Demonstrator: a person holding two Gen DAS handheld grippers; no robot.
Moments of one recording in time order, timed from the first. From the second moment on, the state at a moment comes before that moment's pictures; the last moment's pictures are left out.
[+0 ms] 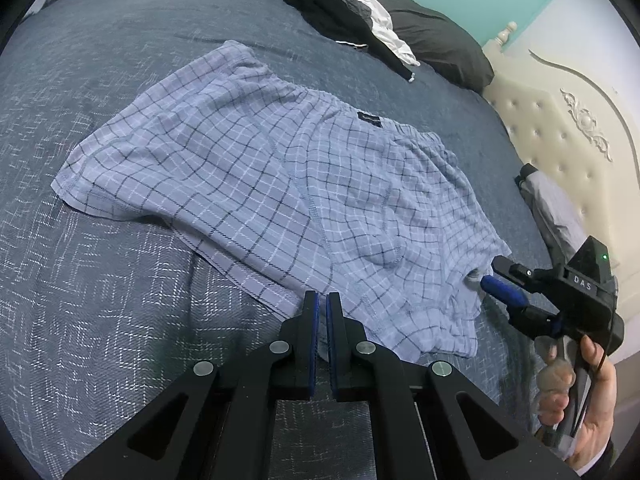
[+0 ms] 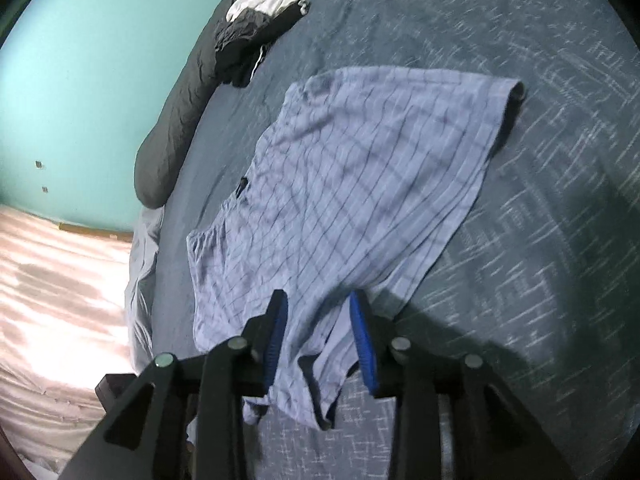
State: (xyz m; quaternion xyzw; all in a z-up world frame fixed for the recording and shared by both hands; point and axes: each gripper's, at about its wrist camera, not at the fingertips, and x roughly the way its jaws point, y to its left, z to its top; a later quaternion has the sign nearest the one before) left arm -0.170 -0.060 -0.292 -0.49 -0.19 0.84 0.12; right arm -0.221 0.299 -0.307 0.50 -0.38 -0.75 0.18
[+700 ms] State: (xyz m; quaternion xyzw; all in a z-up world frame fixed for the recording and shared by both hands) left arm -0.165 -0.063 -0.286 -0.48 -0.20 0.84 0.12; right arm -0.201 0.241 -0.304 0.53 -0.26 -0.78 0.23
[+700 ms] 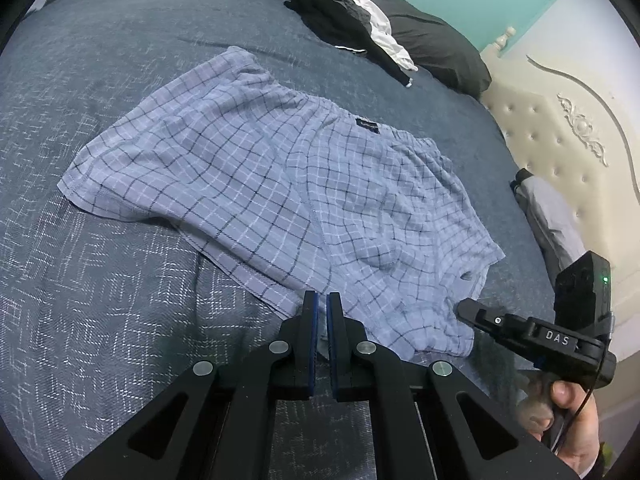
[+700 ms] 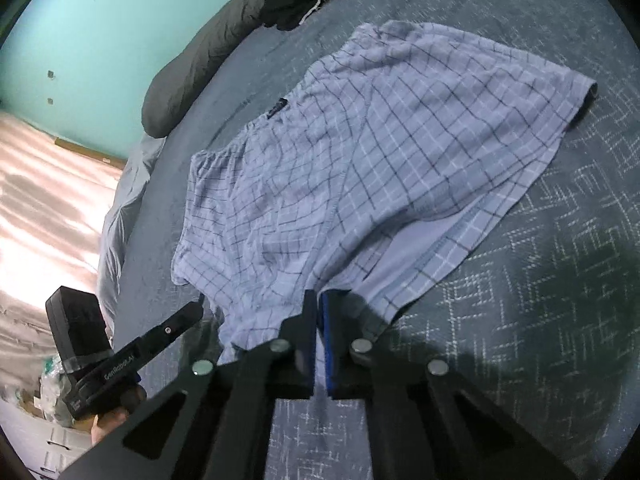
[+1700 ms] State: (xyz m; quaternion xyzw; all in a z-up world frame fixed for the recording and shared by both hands) left arm -0.166 -0.062 -0.286 -0.48 -0.20 0.85 0.12; right arm -0.187 0.271 -0.292 0.48 -0.33 -0.79 0.20
